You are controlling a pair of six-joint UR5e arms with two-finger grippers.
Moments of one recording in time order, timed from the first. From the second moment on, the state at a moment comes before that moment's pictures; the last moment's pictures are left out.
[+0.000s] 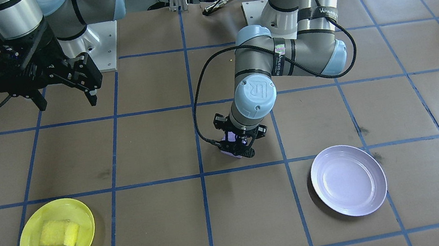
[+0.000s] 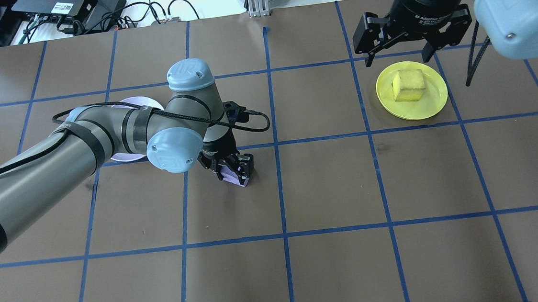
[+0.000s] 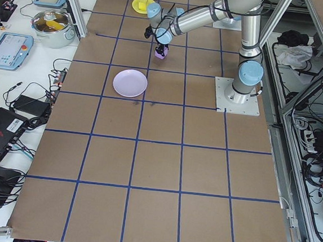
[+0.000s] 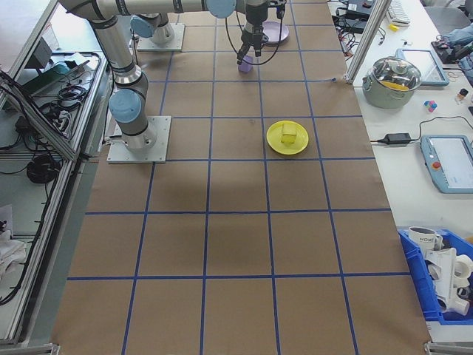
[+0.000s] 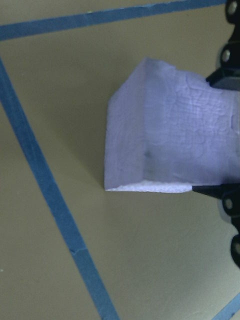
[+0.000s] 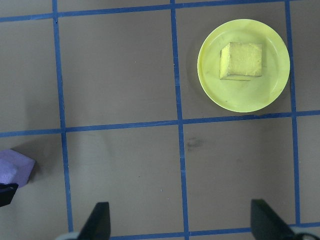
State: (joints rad) left arm -1.78 -1.96 -1.84 -1.16 1.47 0.20; right arm 1.62 -1.58 1.57 -1.67 -1.58 0.11
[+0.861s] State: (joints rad) left arm -1.65 -1.89 -1.60 -1.40 1.54 0.28; right arm 1.62 -1.59 1.57 -1.63 -1.58 0.09
